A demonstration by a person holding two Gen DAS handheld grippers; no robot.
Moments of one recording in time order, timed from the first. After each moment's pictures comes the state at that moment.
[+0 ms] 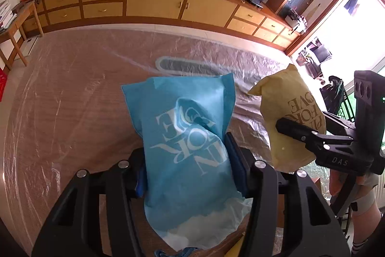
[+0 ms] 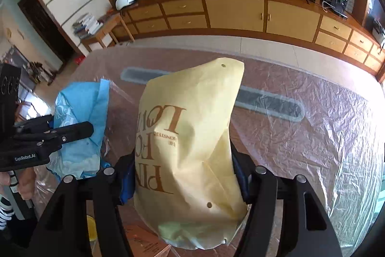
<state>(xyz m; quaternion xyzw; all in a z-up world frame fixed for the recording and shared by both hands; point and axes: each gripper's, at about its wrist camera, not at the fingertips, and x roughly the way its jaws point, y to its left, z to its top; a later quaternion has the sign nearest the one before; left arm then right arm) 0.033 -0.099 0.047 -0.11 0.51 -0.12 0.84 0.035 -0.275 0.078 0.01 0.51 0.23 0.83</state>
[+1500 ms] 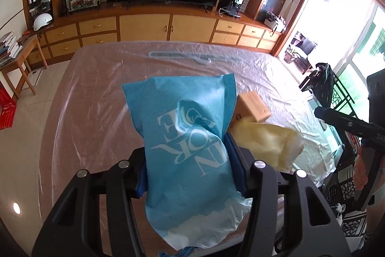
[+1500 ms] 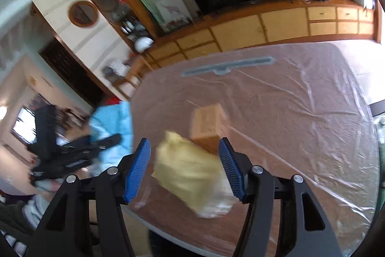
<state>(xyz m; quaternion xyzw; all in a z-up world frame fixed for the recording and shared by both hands) -0.127 -0.105 0.099 -0.04 0.44 -0.15 0.88 -0.175 -0.334 0.150 0.13 0.44 0.24 0.86</state>
